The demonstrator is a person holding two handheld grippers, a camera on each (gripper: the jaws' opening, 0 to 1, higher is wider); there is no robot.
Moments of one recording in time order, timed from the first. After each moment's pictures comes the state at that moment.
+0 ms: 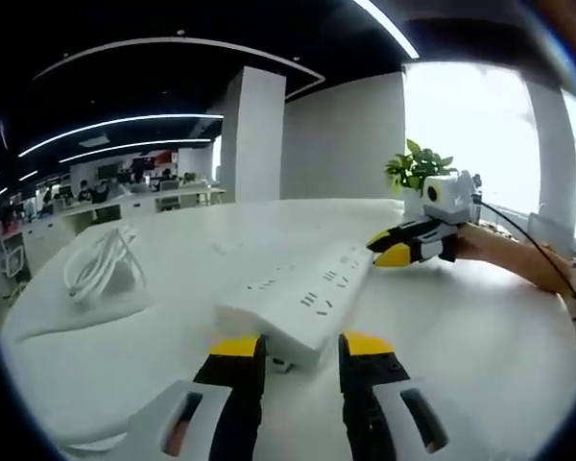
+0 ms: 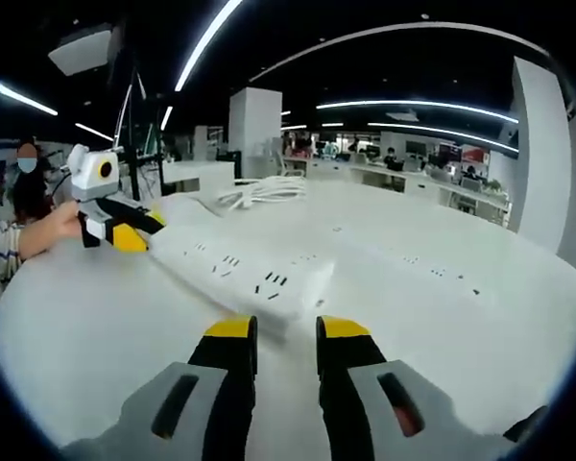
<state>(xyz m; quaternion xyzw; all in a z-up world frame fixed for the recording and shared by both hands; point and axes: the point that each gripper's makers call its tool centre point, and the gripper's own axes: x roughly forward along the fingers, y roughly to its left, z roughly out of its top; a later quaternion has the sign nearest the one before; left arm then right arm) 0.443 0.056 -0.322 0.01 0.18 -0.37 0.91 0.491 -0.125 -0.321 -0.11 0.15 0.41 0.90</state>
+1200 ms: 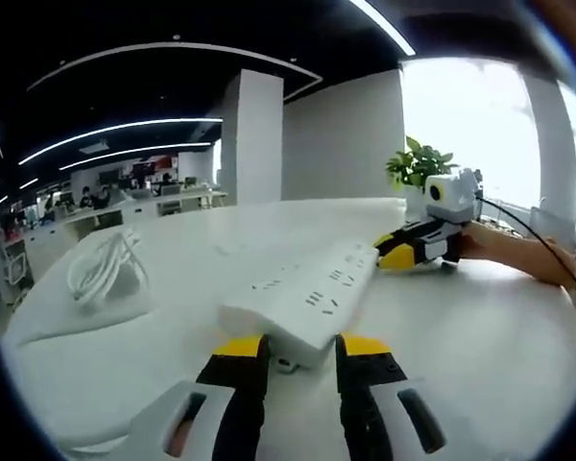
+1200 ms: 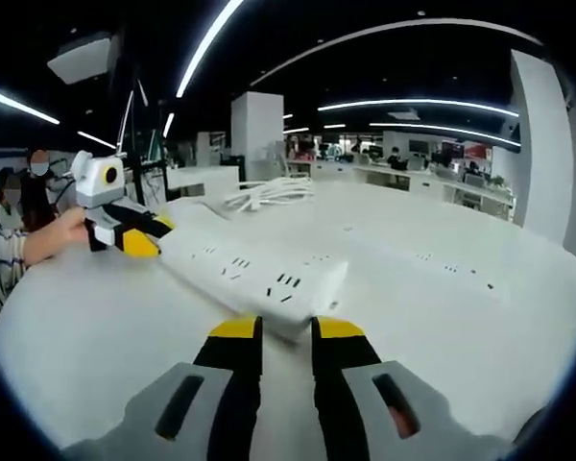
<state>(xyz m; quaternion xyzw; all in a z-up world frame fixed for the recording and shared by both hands) 0.450 0.061 -0.325 0.02 0.17 -0.36 0.91 0.497 -0.116 -0.323 -0.09 0.15 0.42 0.89</state>
